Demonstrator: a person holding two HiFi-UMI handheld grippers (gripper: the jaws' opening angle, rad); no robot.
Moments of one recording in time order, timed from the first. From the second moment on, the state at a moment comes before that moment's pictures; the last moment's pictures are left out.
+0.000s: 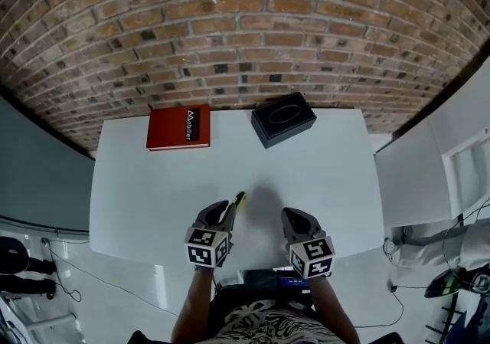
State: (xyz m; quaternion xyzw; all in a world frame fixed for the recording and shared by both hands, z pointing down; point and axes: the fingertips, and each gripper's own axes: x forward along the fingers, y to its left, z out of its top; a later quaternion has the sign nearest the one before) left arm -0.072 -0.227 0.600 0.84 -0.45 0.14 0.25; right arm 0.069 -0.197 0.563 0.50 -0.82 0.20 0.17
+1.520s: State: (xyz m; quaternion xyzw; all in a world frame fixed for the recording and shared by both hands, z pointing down) left arm -0.117 -0.186 0.501 0.85 -0.49 0.04 0.21; right arm 0.053 -0.153 0.497 0.53 -0.83 0.12 0.13
